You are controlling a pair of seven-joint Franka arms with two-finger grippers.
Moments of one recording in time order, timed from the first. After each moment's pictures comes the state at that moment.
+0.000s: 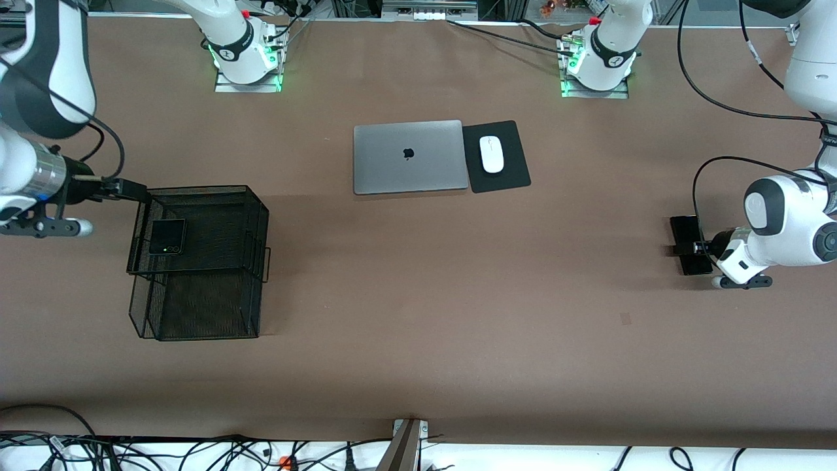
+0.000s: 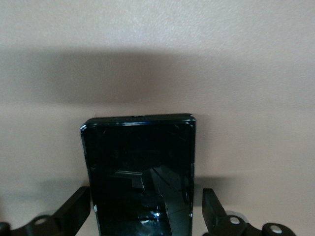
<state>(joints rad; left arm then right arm) 0.49 0.68 -0.18 -1.79 0.14 2.19 0.17 0.44 0.17 -0.53 -1.71 0.07 1.69 -0.07</state>
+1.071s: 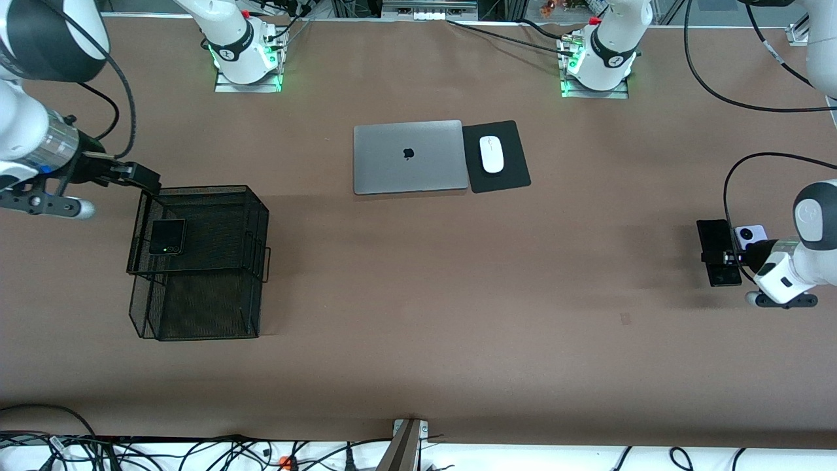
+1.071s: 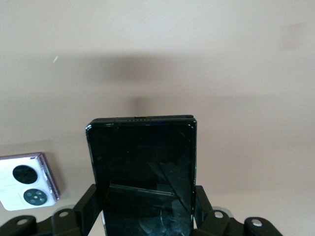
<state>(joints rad) 0.41 0.65 -0.23 -1.43 0.13 1.78 0.15 0.02 0.10 0.02 -1.64 -0.03 1.64 0.20</state>
